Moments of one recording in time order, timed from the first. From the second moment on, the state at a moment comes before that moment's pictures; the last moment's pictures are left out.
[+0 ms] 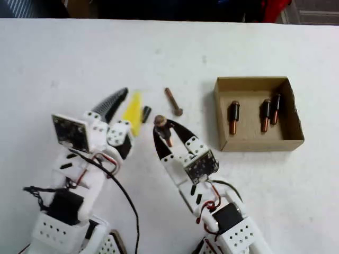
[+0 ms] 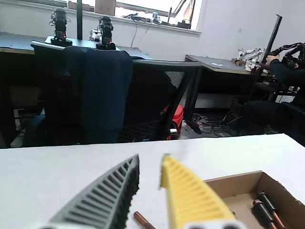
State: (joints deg) left arm 14.5 -79.2 65.6 26.6 8.9; right arm -35.0 -91.4 96.8 6.3 10.9
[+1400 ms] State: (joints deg) left arm -5.1 -104.6 66.0 66.2 1.9; right arm -10.6 -91.4 73.0 43.5 10.9
